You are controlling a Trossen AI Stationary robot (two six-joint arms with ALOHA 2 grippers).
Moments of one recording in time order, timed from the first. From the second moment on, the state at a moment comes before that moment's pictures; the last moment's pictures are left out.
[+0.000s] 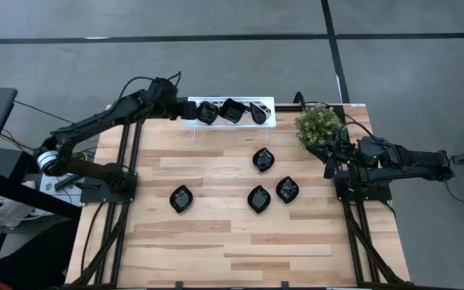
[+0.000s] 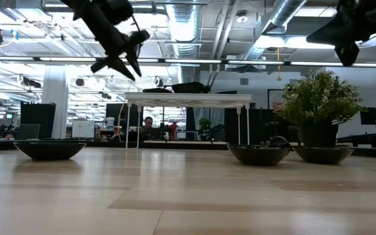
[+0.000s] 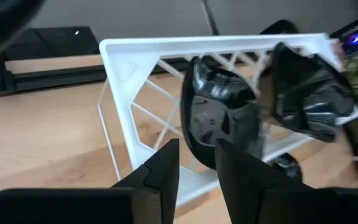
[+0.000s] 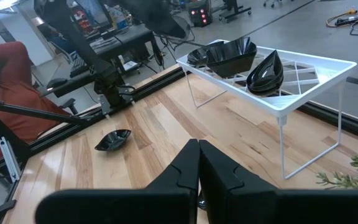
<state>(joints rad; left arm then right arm) 0.64 1.44 1.09 -0.57 -0.04 -0.64 0.01 0.25 0.46 -0.43 0.37 0.41</state>
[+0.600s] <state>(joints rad) 0.39 1.14 0.79 -0.57 -0.05 -0.92 0.01 0.25 0.46 -0.43 0.37 0.41</state>
